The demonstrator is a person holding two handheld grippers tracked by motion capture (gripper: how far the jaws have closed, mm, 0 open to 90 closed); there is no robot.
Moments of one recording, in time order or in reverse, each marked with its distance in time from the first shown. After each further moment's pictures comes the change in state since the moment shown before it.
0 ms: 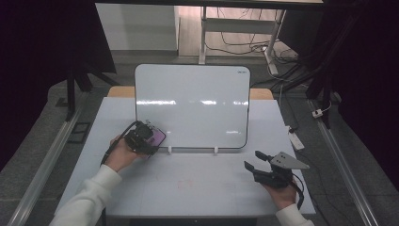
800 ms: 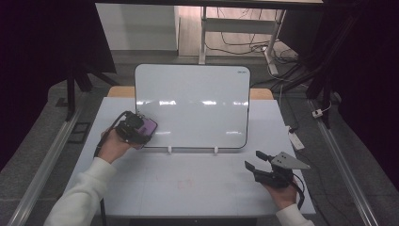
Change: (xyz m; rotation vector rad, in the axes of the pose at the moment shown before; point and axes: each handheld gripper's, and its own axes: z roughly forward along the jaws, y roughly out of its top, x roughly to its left) left arm 0.041 0.001 -0.022 -0.035 0.058 -0.103; right arm -0.001 0.000 -0.001 -0.004 -0.004 0.000
